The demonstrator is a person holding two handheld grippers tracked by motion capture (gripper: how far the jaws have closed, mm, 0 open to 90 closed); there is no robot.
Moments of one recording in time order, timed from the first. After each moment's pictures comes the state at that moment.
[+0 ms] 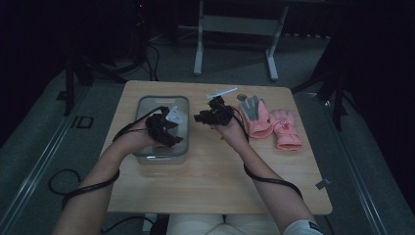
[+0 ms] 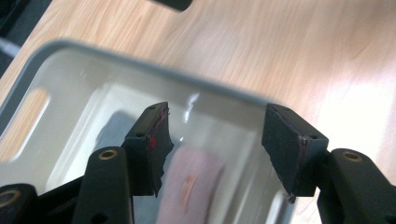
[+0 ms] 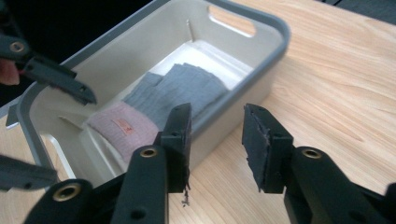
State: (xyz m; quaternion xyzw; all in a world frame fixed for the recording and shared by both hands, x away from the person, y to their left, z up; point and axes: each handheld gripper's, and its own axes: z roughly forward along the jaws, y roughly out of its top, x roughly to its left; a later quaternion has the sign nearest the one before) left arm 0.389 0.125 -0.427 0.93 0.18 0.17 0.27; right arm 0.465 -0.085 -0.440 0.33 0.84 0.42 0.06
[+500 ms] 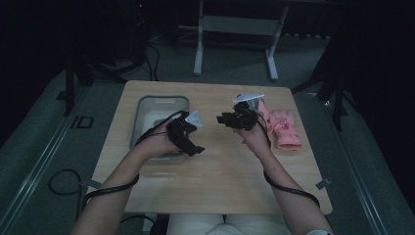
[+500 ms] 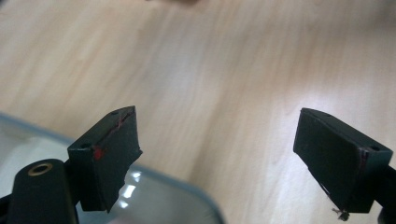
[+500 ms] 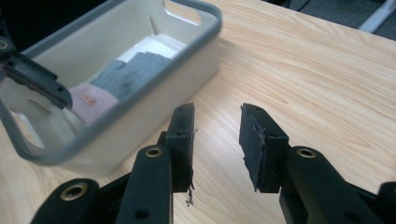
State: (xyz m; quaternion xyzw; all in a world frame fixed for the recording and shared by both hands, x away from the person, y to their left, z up) left arm 0.387 0.073 -0.436 0.93 0.16 0.10 0.31; right arm 0.452 -0.155 -0.440 0.36 0.82 0.43 0.11
